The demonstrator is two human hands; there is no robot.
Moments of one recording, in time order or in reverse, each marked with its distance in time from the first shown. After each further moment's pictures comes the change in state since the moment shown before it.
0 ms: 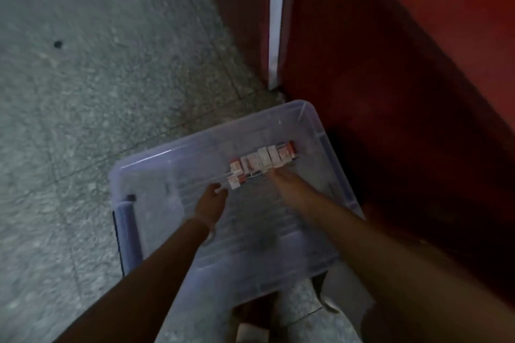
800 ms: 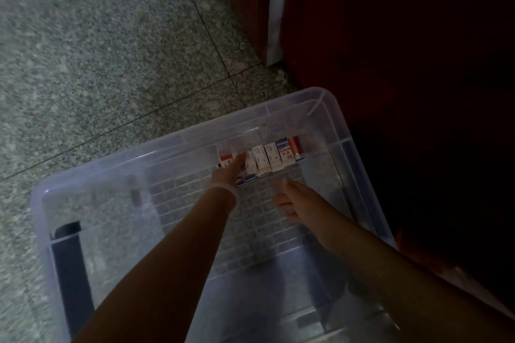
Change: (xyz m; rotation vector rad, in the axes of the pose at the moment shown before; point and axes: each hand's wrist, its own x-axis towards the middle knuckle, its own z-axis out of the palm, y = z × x) left_hand 0.127 0.028 0.082 -0.709 -0.020 -0.279; right_hand 0.066 0.041 -0.005 0.332 -0.029 0.185
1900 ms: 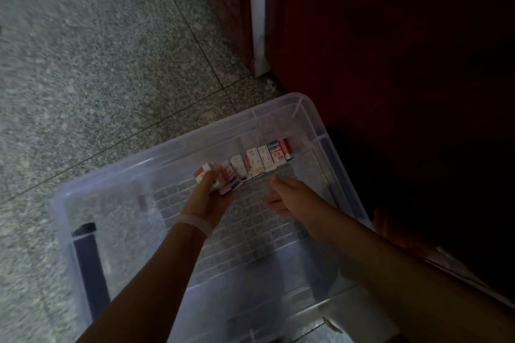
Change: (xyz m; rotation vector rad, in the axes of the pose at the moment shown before) left_hand -0.099 0.016 -0.044 -0.426 -0.438 0.099; right_hand -0.032 -0.018 0.004 -0.036 0.037 -0.017
